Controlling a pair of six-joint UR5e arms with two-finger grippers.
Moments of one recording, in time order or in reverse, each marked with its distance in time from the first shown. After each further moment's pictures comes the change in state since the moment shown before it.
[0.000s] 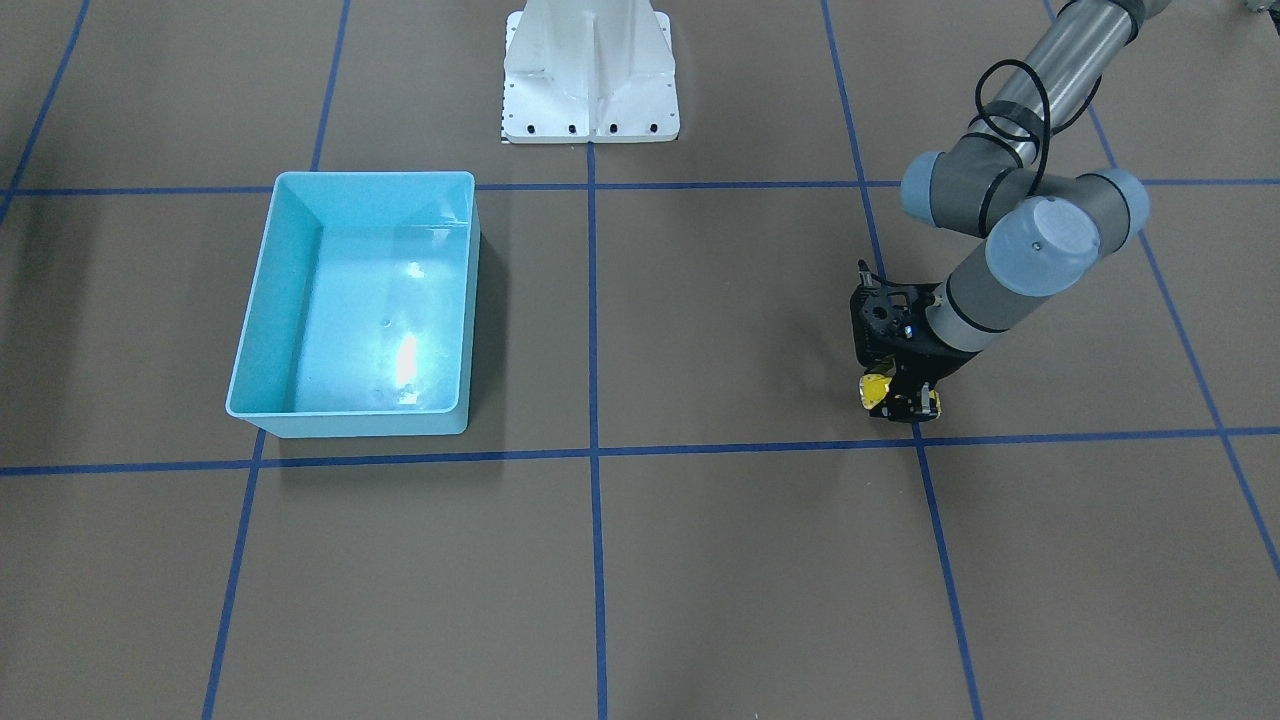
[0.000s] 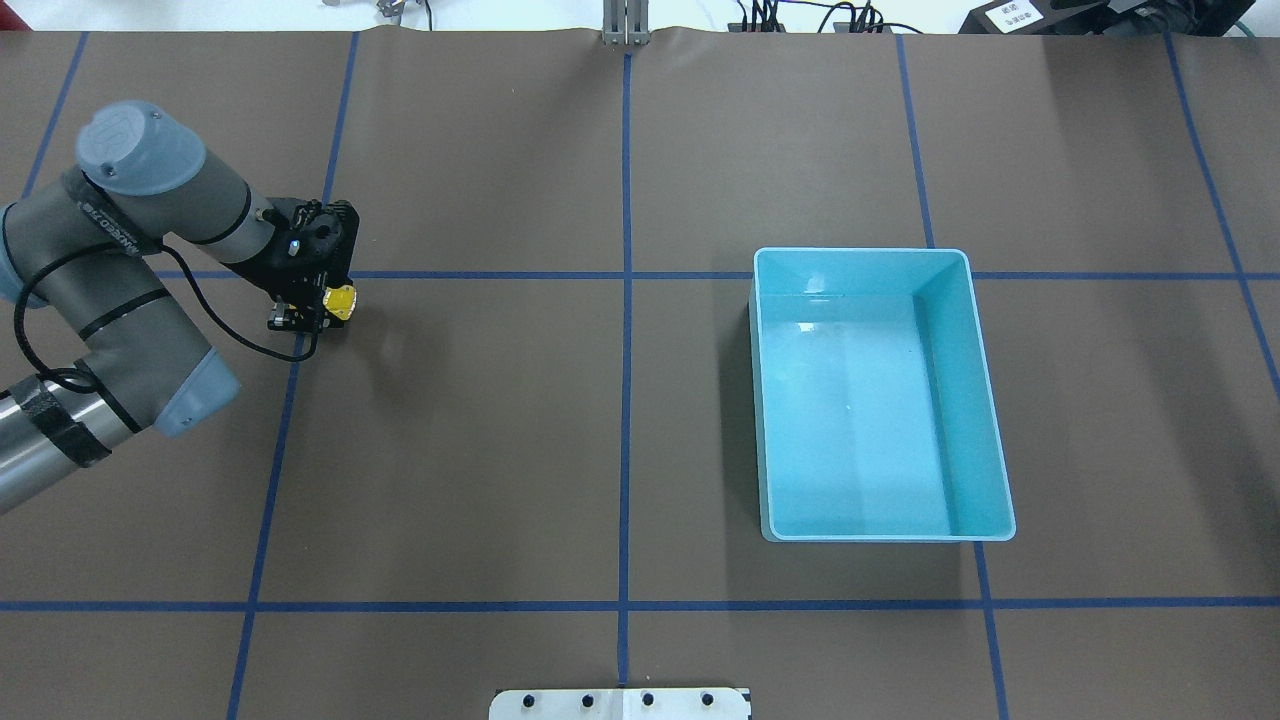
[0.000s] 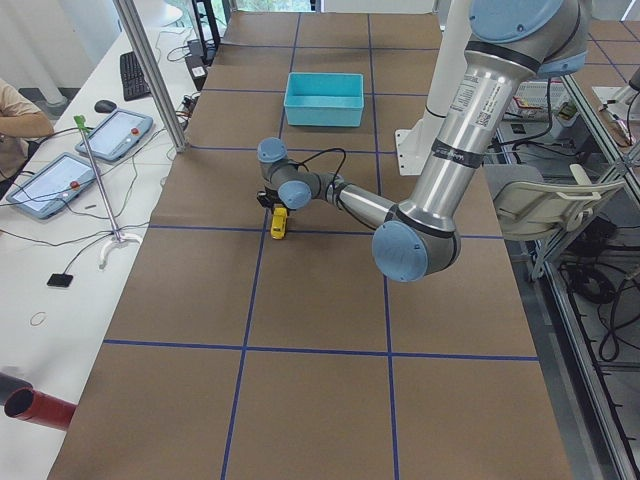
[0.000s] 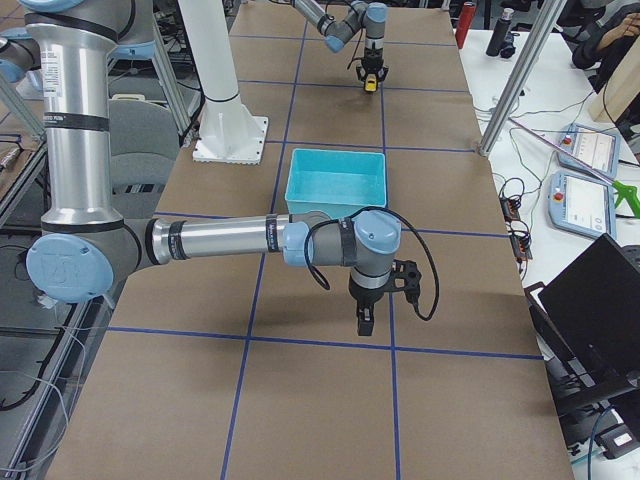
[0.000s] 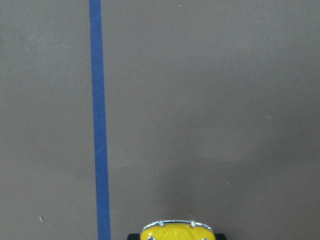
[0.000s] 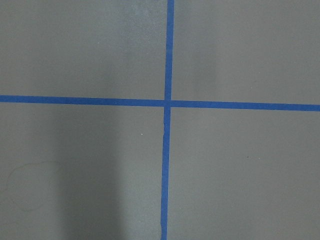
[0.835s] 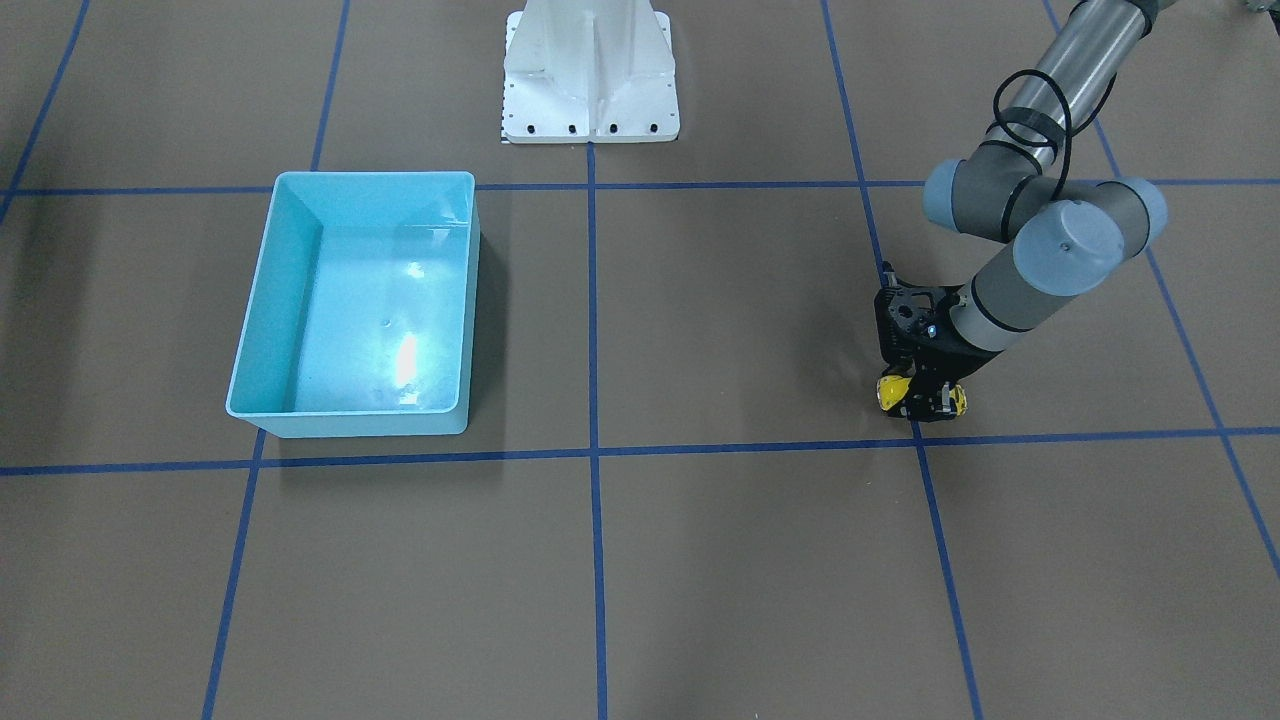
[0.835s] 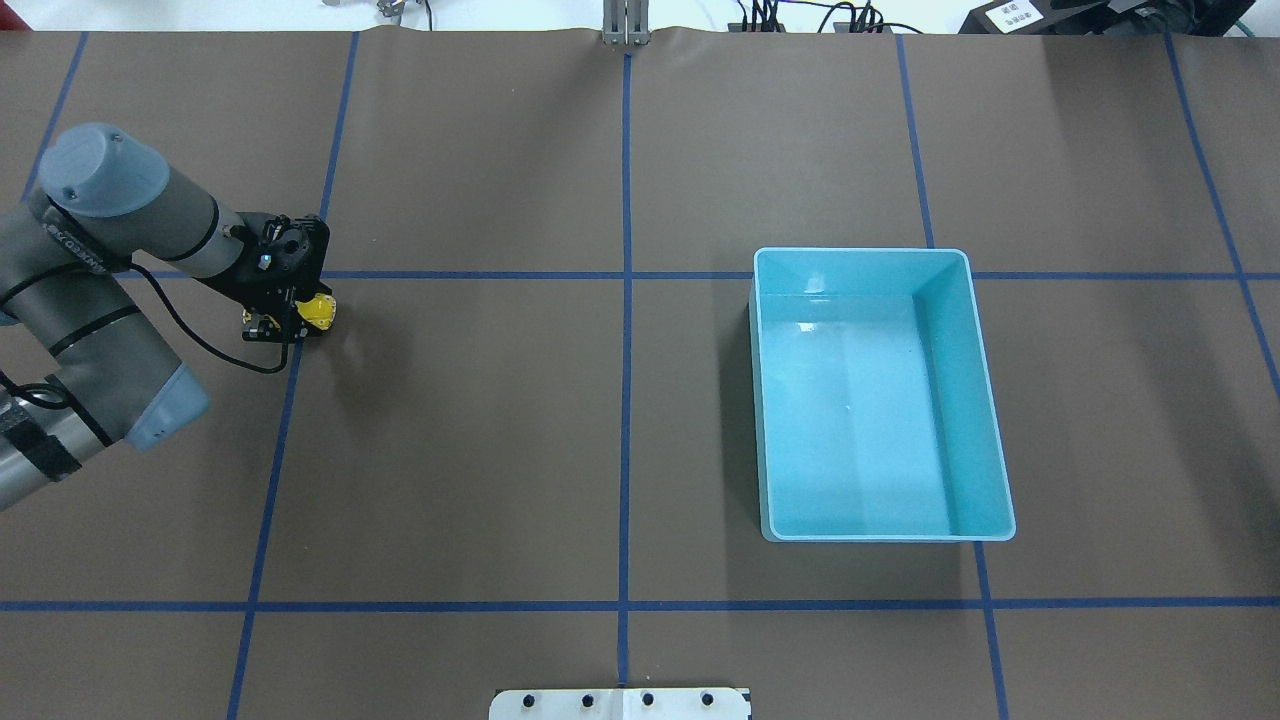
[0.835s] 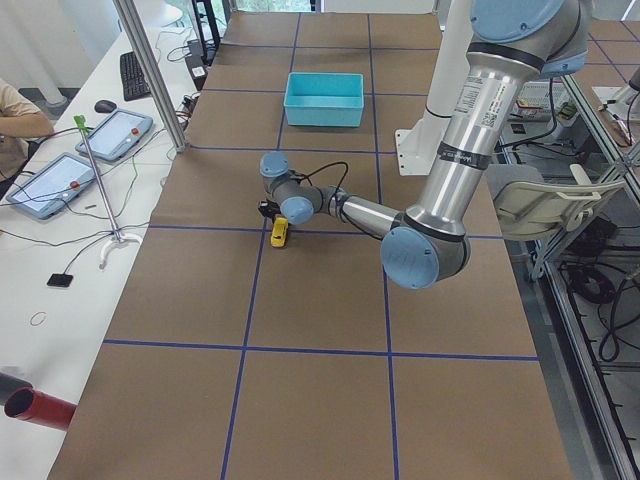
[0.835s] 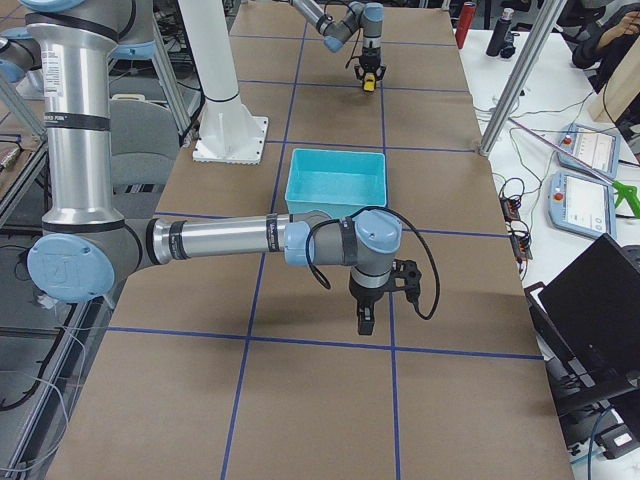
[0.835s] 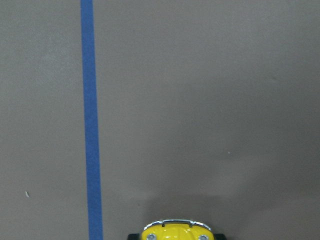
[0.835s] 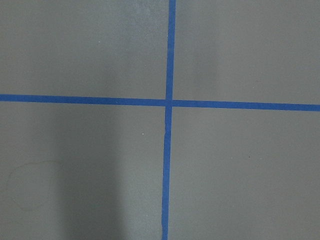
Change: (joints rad) left arm -0.007 0.058 0.003 -0.086 -0.005 0.002; right arm -0.007 0.001 -0.001 -0.001 0.000 0.000
